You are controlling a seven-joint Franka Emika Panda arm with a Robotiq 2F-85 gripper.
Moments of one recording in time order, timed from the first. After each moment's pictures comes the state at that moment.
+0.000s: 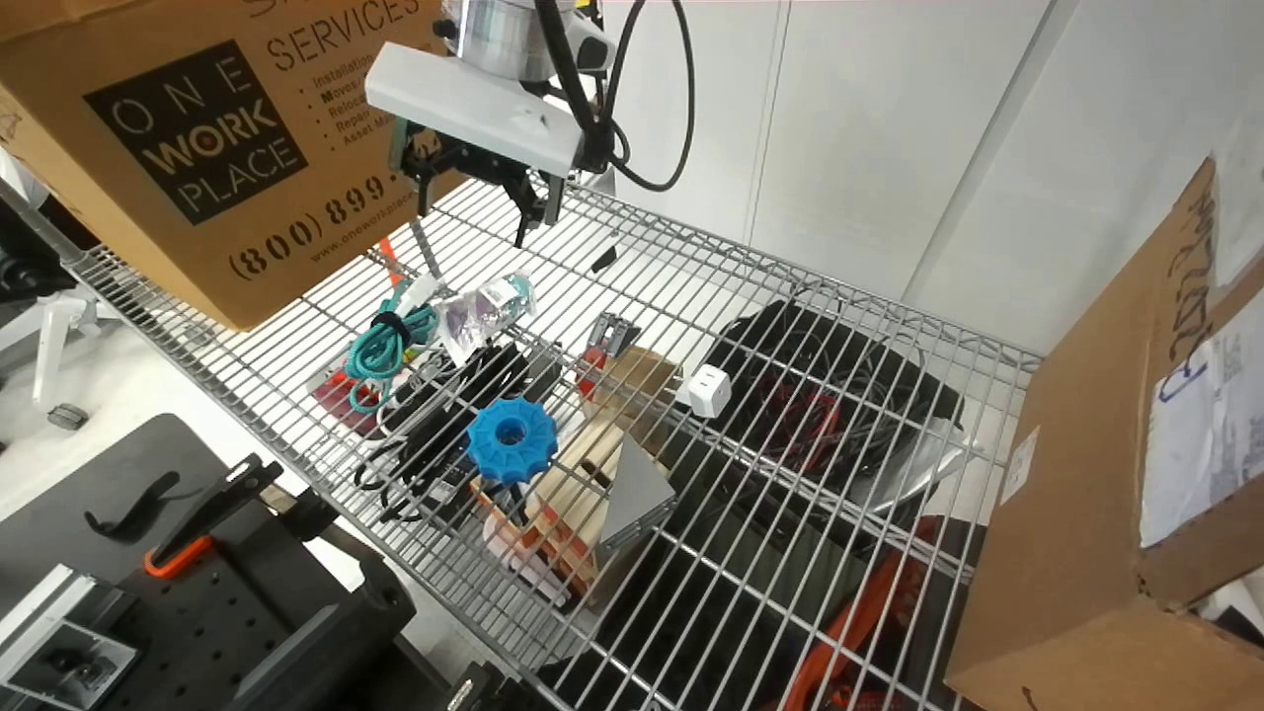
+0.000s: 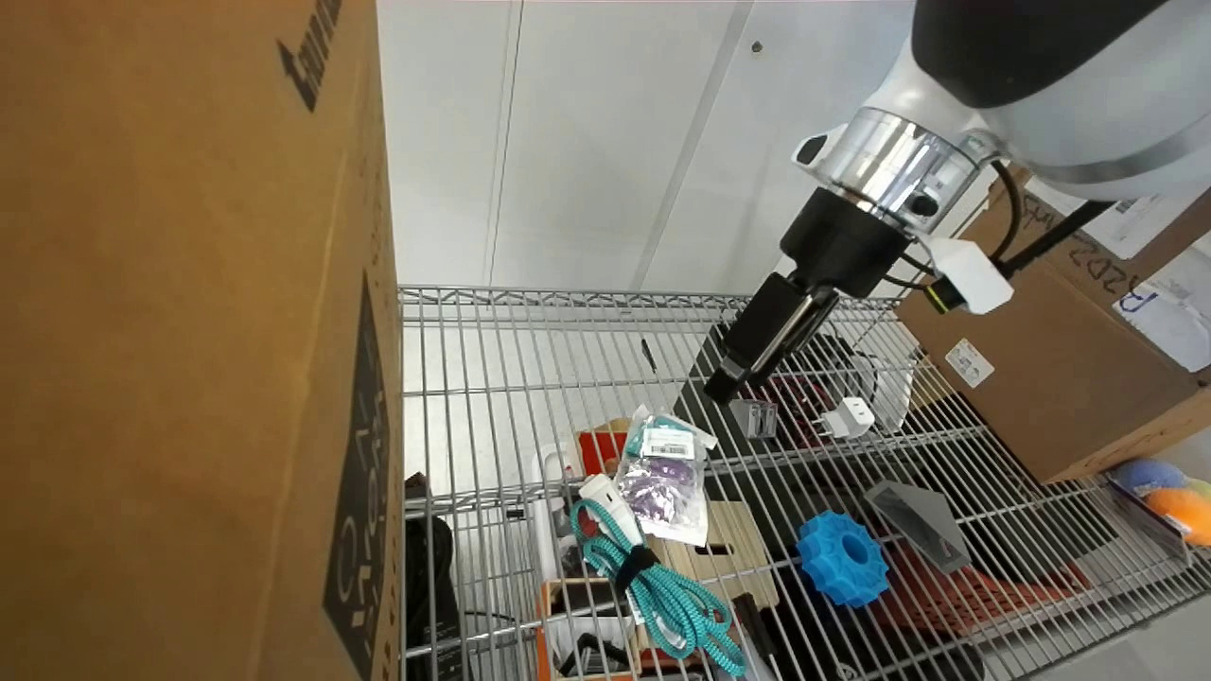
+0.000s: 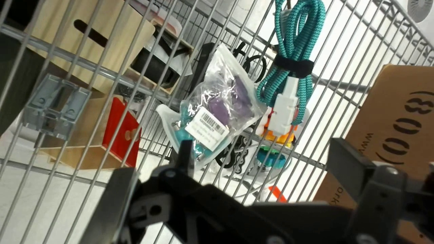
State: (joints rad) arm -0.02 0.72 0.18 -1.60 0.23 2.09 -0.58
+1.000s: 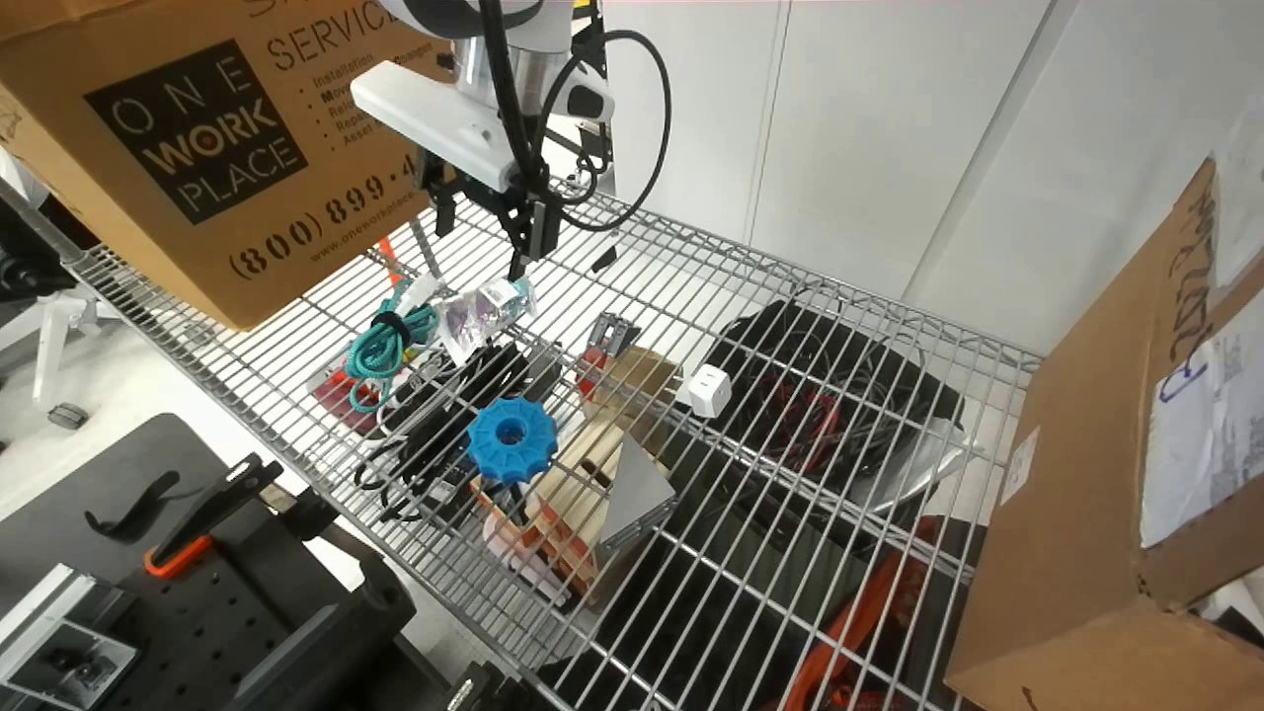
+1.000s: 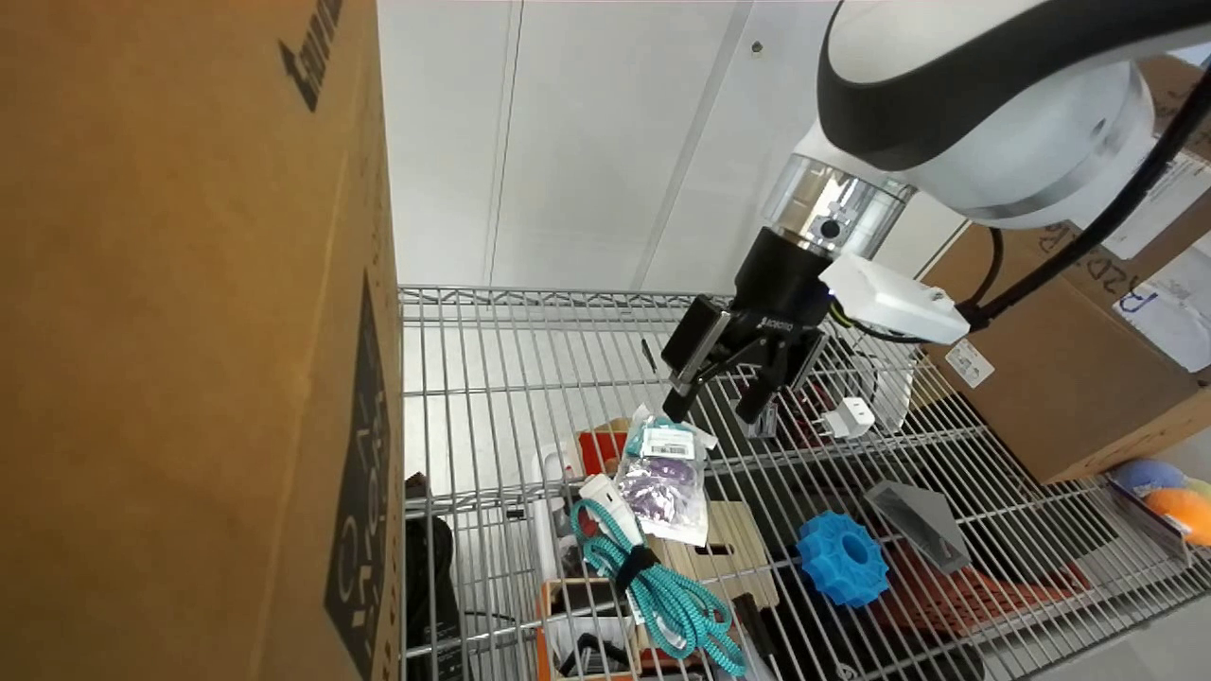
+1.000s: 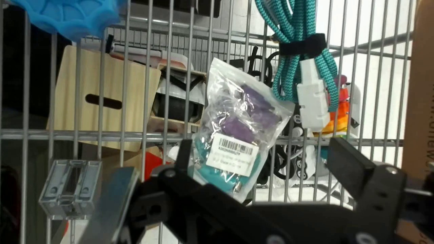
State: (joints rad) arm 0.05 0.82 0.14 -1.49 0.16 2.04 -0.11
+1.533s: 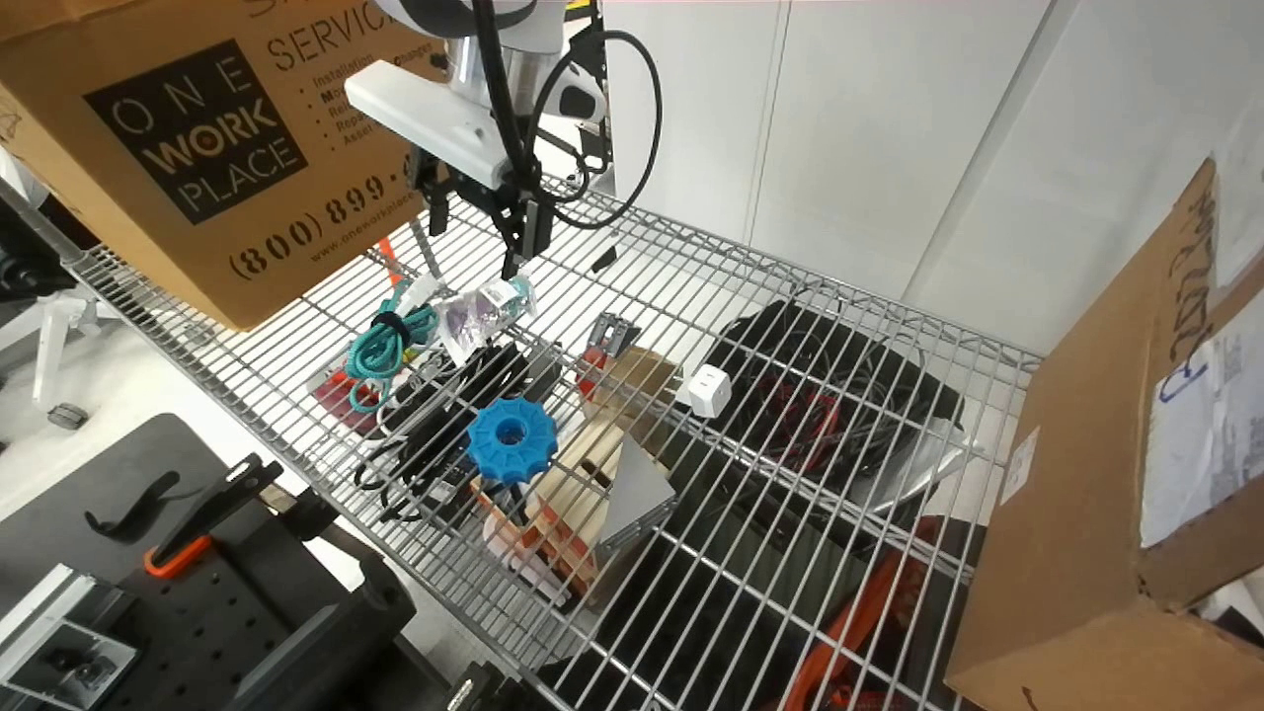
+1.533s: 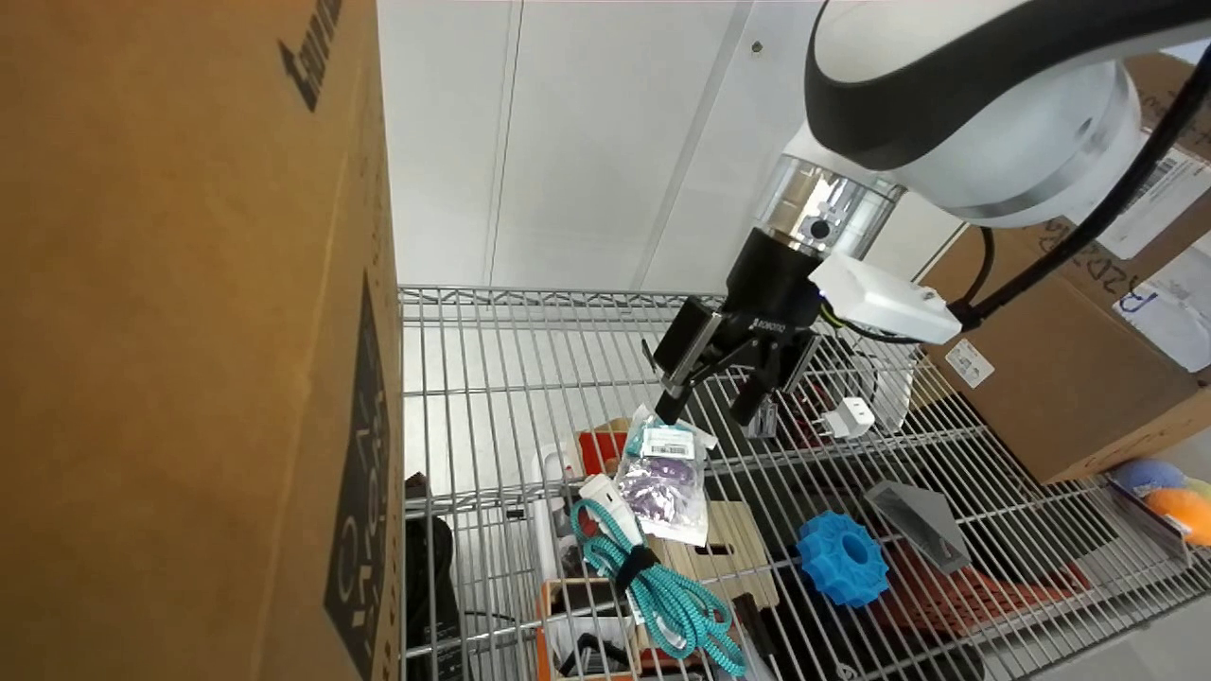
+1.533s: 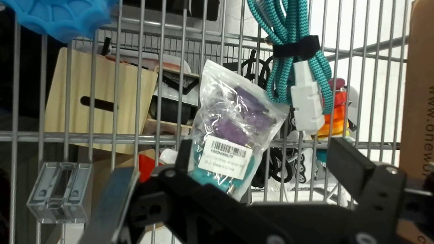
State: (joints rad) arm 0.06 0.83 0.14 -1.48 0.16 2.03 -0.10
